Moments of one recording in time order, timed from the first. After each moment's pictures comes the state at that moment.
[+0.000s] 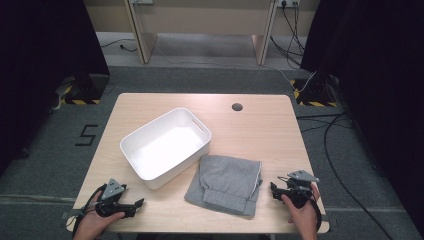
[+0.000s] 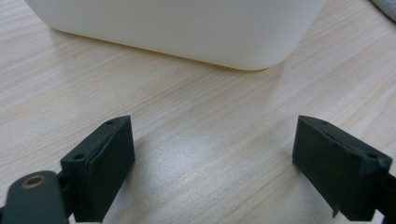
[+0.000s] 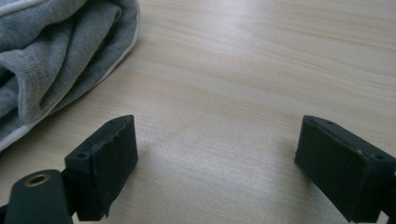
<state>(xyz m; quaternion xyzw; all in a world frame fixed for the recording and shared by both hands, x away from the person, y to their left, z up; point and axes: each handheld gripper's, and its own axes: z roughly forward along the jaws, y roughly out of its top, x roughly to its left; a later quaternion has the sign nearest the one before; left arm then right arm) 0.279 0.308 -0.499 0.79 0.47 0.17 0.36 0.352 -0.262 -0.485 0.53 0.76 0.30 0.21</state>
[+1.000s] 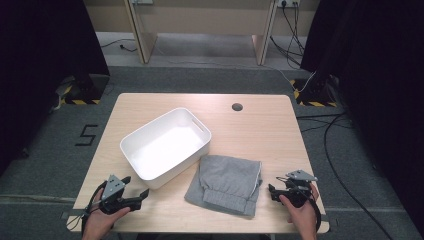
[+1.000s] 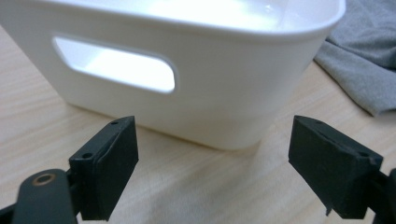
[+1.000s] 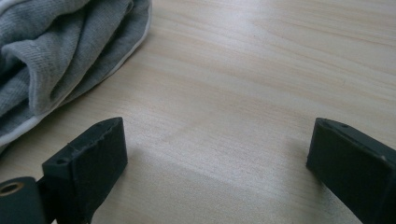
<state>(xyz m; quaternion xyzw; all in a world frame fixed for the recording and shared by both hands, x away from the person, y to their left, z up) 0.282 0.287 -0.478 0.74 0.47 0.23 0.42 0.353 -0.260 -0.486 0.53 0.77 0.30 0.20</state>
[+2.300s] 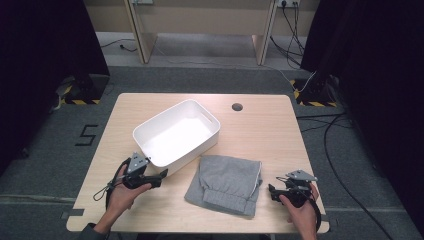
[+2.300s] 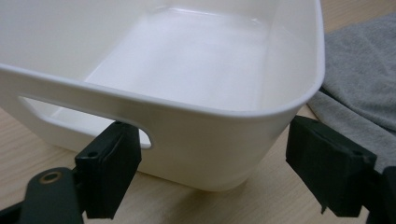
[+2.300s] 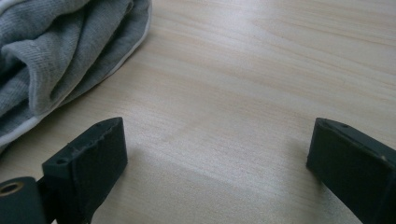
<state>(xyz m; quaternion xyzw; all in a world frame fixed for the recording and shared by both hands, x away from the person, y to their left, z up) 0.351 0.243 -0.465 0.75 0.45 0.21 0.42 0.353 -0.260 -0.486 0.53 0.77 0.30 0.20</state>
